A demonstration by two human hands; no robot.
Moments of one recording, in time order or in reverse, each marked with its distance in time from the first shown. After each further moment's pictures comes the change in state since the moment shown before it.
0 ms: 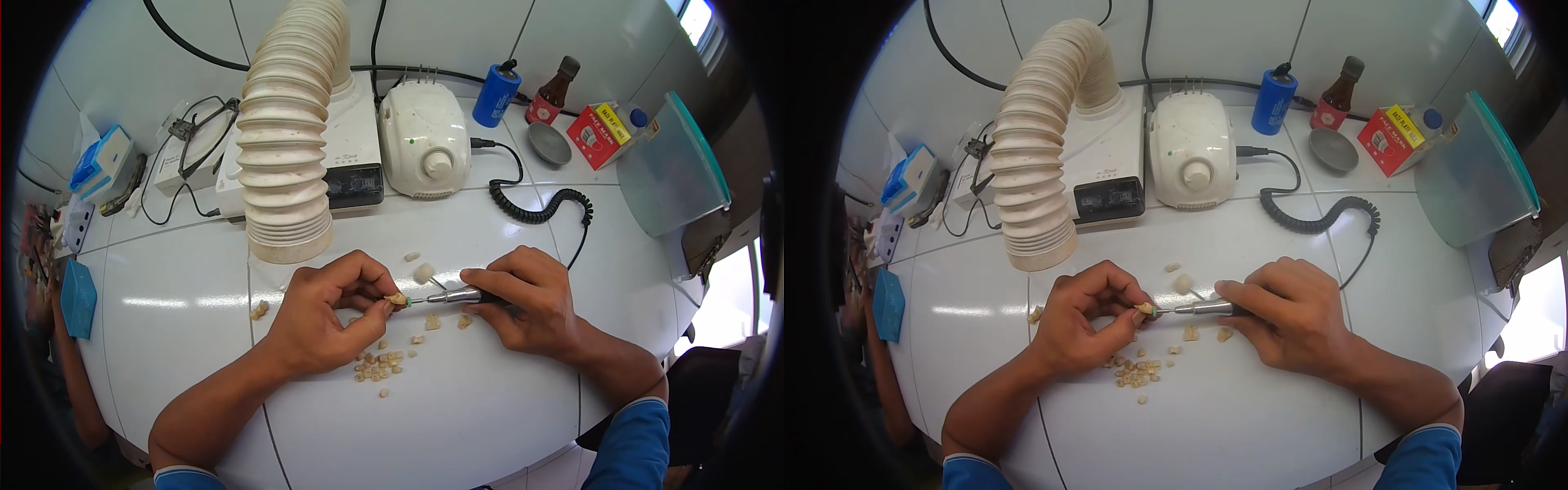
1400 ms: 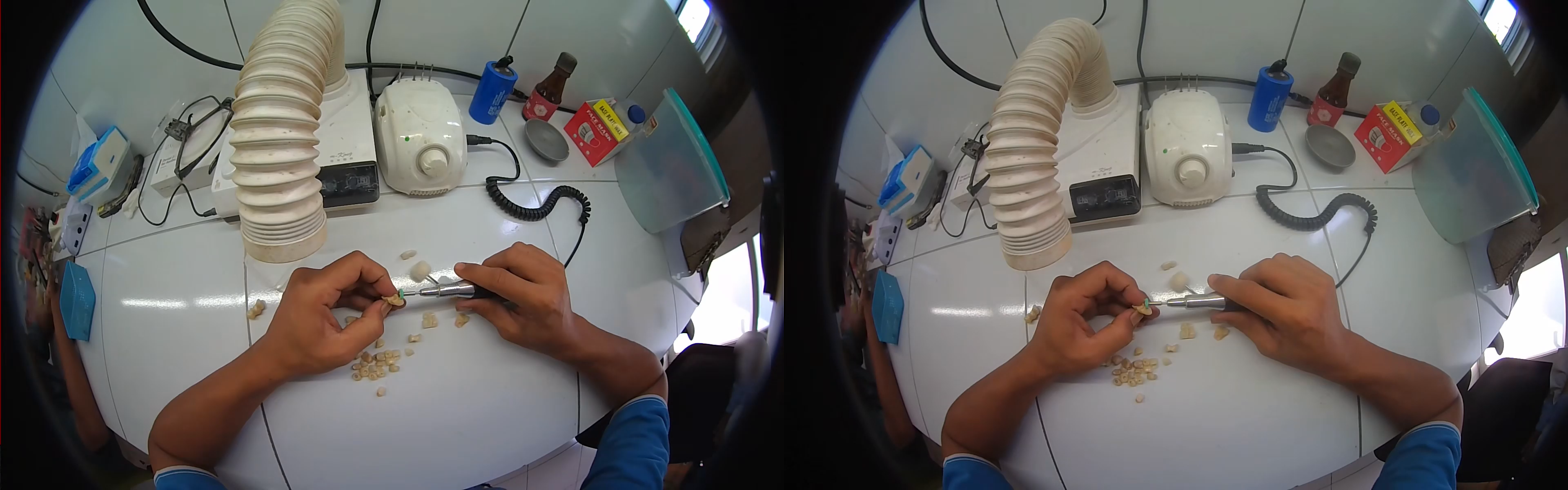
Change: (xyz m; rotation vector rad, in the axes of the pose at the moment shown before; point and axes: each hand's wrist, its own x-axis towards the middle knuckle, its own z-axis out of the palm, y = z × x) left_hand 0.000 -0.005 0.002 0.005 0.015 0.003; right_hand 0.001 0.001 0.003 0.000 0.014 0.006
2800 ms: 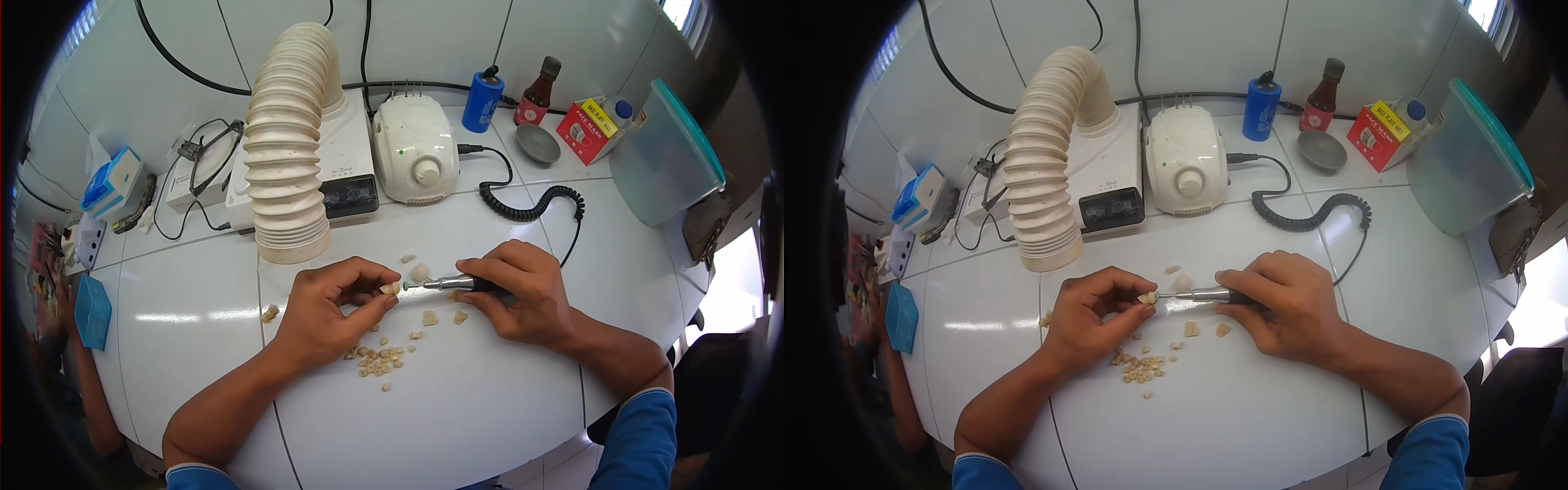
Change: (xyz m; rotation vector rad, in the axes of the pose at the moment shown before) left_hand -0.001 -0.004 0.003 0.045 0.070 -0.005; right_hand -0.004 -0.001 -0.002 0.040 0.006 0.072
